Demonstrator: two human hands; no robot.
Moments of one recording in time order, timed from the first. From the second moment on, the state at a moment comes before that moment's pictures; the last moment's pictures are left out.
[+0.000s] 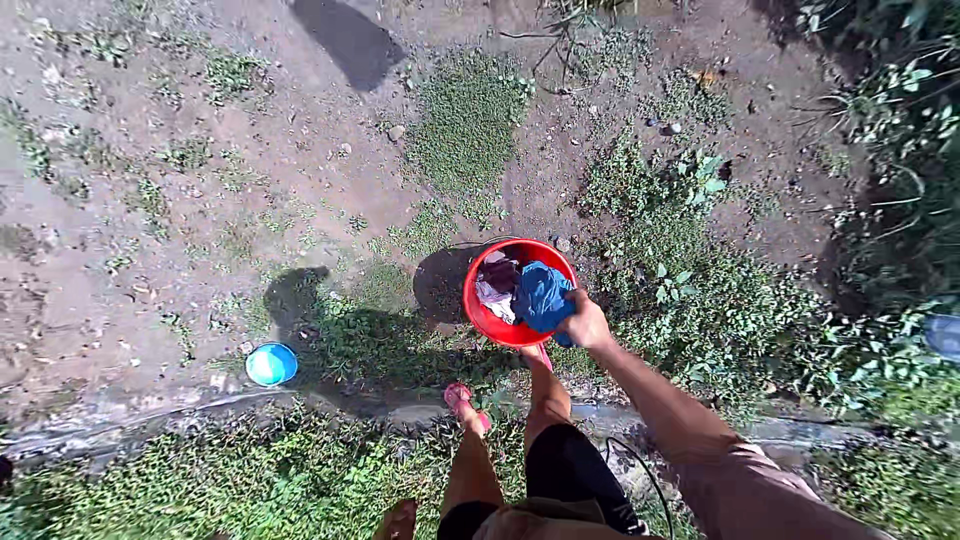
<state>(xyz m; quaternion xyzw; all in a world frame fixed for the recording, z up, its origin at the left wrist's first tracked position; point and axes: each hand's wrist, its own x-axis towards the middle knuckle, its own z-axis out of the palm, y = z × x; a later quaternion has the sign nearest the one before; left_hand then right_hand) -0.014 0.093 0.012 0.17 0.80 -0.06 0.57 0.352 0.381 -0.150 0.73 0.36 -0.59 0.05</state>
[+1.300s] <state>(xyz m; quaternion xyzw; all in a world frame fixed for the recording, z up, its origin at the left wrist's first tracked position) 0.464 -0.141 0.311 0.72 -0.40 0.05 0.57 0.332 -0.364 0.335 0.68 -0.14 0.45 -0.57</state>
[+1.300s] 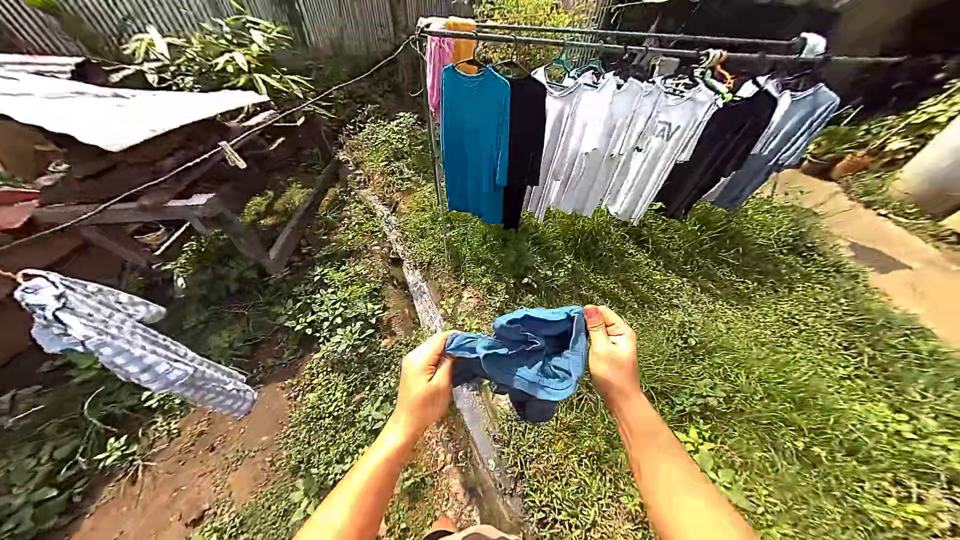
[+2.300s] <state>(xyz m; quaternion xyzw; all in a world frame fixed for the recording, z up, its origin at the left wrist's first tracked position) 0.550 -0.760 0.375 0.46 -0.77 -0.29 0.33 0.334 -0.774 0.503 0.51 -0.15 0.73 -0.42</state>
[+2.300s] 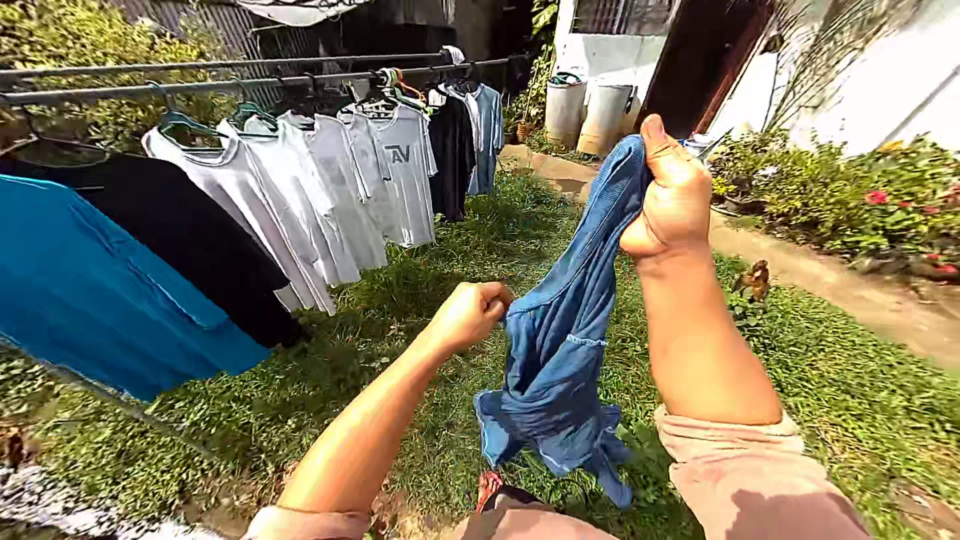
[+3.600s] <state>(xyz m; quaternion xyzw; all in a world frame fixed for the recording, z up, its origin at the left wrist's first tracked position) 0.547 -1.574 0.435 0.03 -0.82 -0.43 0.38 0.428 -1.468 0.390 0.73 -0.38 0.41 -0.39</state>
